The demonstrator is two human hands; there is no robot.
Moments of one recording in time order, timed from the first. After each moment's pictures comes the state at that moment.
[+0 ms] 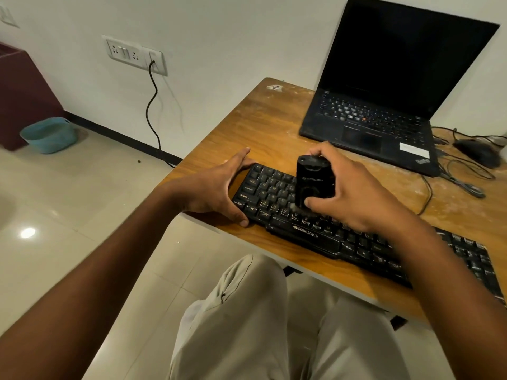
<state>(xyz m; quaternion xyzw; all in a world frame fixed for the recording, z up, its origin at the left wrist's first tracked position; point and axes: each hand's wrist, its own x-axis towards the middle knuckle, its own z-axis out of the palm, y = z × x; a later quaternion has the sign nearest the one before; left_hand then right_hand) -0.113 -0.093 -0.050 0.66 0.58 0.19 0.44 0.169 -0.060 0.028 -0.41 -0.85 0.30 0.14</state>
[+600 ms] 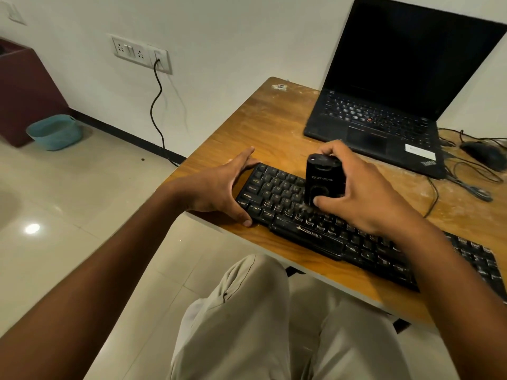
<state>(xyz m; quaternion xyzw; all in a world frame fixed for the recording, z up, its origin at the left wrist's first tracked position) -0.113 -0.094 -0.050 0.65 0.59 0.19 0.44 0.172 -0.060 0.028 -0.42 -0.85 0.28 0.16</state>
